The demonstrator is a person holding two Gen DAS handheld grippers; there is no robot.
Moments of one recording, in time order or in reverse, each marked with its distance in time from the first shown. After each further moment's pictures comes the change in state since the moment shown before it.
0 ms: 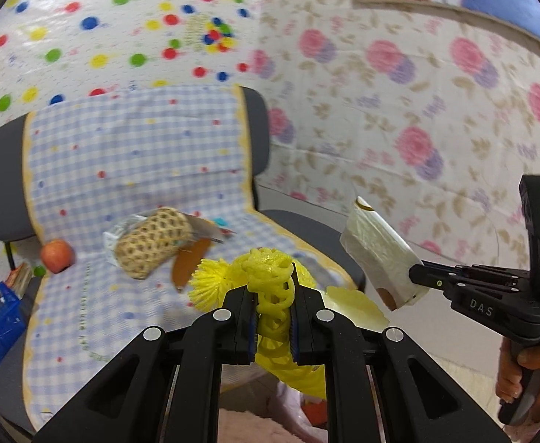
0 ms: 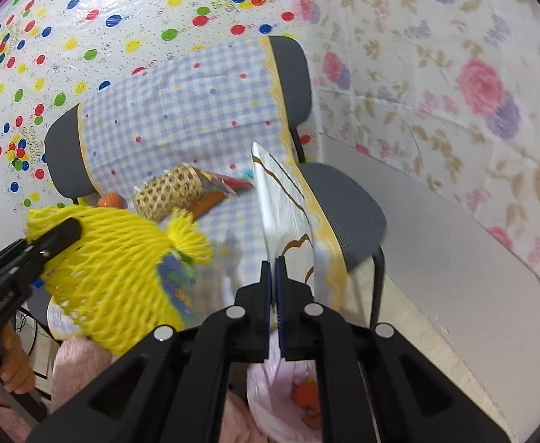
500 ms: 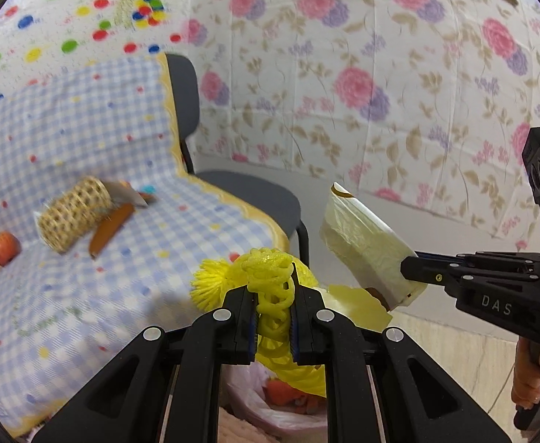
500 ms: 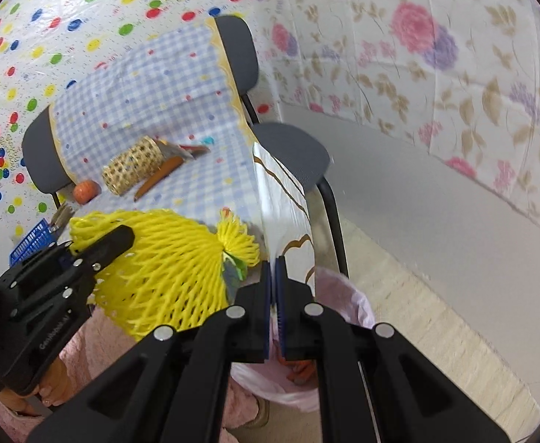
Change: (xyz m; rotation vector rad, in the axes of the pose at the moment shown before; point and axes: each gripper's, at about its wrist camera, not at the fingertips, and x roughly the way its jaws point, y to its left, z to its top) left arm 0.044 -0.080 -0.053 0.092 0.116 -0.138; right arm -0.012 -0.052 -0.064 0.137 0.095 -0.050
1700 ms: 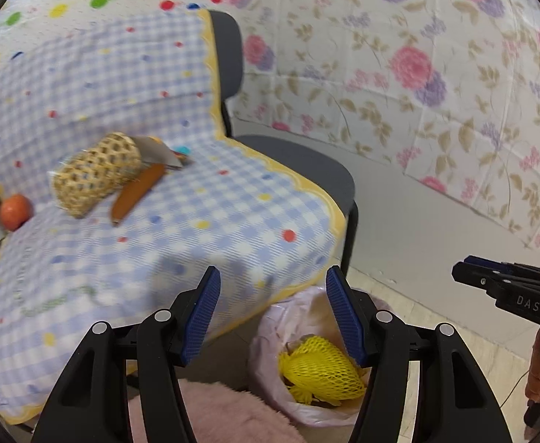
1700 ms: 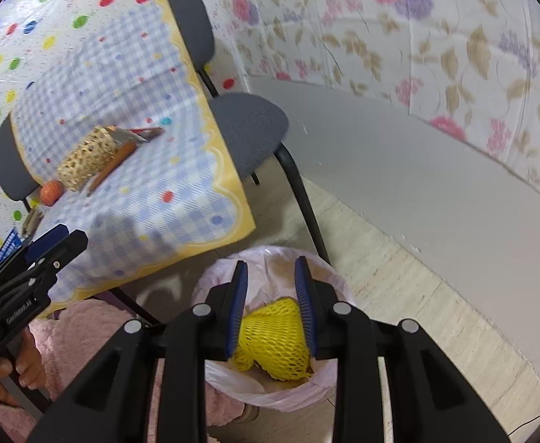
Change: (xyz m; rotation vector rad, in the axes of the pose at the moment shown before) left arm 0.024 0.051 0.002 -0.097 0.092 0.112; right arm 0.029 -0.030 0.009 0.046 0.041 -0.041
